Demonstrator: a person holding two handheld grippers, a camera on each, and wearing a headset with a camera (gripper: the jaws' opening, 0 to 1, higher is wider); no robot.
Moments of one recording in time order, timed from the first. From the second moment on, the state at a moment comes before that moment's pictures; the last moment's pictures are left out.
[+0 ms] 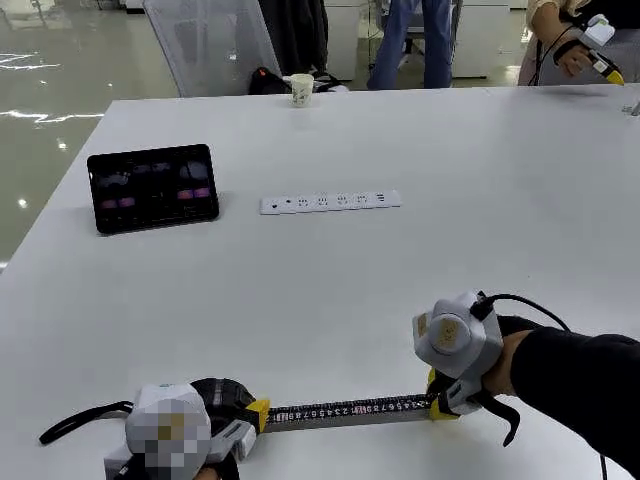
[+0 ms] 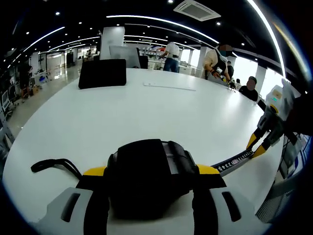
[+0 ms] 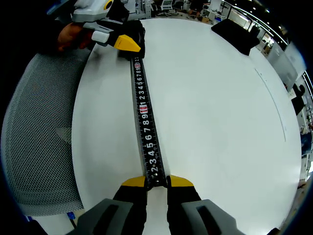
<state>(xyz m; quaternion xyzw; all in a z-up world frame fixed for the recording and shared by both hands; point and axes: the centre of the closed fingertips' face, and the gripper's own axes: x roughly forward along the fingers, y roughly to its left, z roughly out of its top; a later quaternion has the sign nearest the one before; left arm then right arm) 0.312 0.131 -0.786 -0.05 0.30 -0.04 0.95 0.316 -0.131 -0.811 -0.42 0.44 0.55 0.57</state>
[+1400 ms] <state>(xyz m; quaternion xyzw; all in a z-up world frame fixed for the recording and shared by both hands) 0.313 0.133 -0.777 -0.02 0.30 -0.05 0.95 0.316 -0.124 -0.811 -0.40 0.45 0.53 0.60</state>
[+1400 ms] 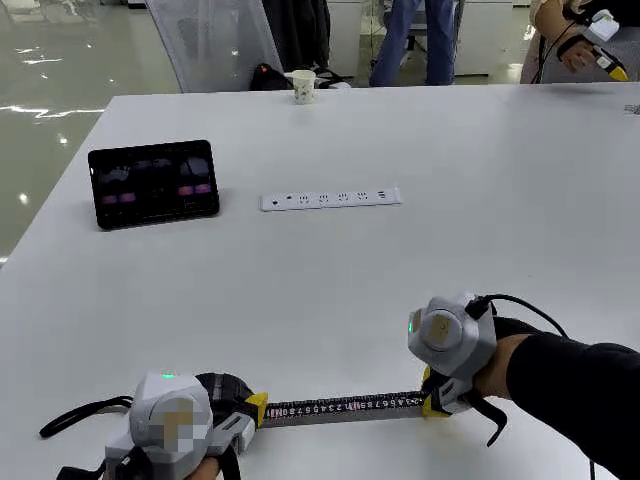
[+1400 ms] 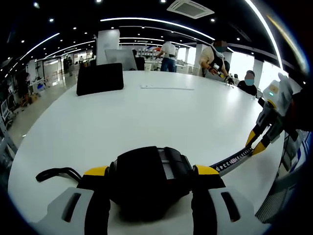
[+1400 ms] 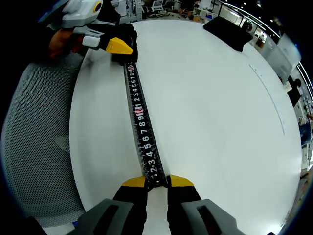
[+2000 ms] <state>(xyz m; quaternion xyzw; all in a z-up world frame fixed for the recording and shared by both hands) 0.313 0.132 -0.778 -0.02 0.30 -0.05 0.95 0.316 -0.120 -0.812 -0.40 0.45 0.53 0.59</state>
